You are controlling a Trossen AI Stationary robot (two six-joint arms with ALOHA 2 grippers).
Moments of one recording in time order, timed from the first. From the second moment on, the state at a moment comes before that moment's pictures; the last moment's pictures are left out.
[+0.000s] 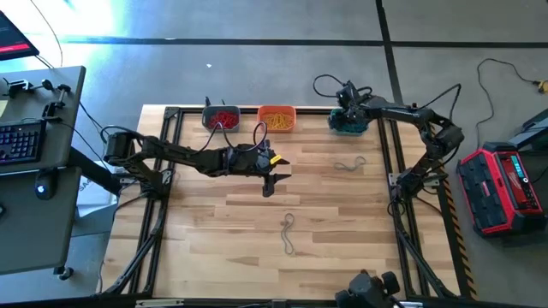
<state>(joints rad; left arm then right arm) 0.06 1.64 0.92 0.35 -0.06 0.03 -0.90 1.65 0.97 -0.42 0.20 0.25</state>
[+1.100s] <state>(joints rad) 0.05 1.64 0.91 0.37 0.09 0.11 -0.47 1.25 0.80 -0.81 0.00 0.07</state>
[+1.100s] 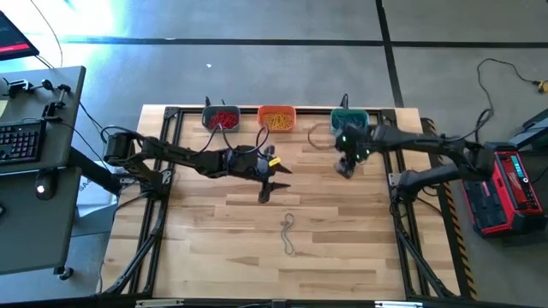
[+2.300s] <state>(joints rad) 0.02 1.64 0.76 0.60 0.16 0.06 -0.46 1.54 0.74 -0.82 0.09 -0.14</state>
